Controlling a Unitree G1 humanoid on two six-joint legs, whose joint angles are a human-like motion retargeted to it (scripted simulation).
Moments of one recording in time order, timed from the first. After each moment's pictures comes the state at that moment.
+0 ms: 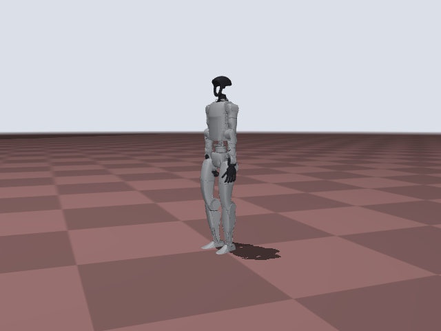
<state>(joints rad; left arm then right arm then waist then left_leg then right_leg) -0.06 0.14 0.16 1.59 0.27 0.03 -0.24 0.09 -0.15 0.04 1.55 -0.39 0.06 0.34 -0.07 -0.01 -0.11 -0.03 -0.07 0.25 0.05 -0.12 0.03 -0.07 -0.01 -0.12 0.12 -0.14 -0.03</state>
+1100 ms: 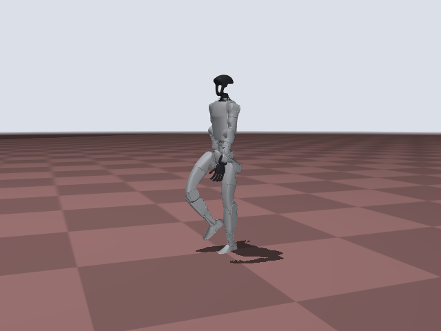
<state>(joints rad) -0.26 0.17 0.10 1.44 0.13 0.01 -0.20 0.13 -0.21 0.03 1.66 -0.37 0.10 0.31 -0.21 0.14 -0.06 -0.13 0.07 0.10 0.11 -0.11 0.04 -0.71 -0.07 -0.33 1.26 -0.01 -0.05</state>
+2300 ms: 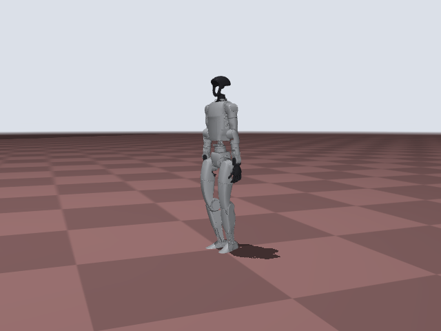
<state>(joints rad) 0.07 0.12 0.25 1.59 0.17 0.01 -0.16 0.05 -0.14 0.10 1.52 -0.44 0.03 0.30 -0.08 0.00 -0.13 -0.08 -0.06 0.28 0.24 -0.17 0.05 -0.08 0.00 -0.19 0.20 -0.17 -0.06</state>
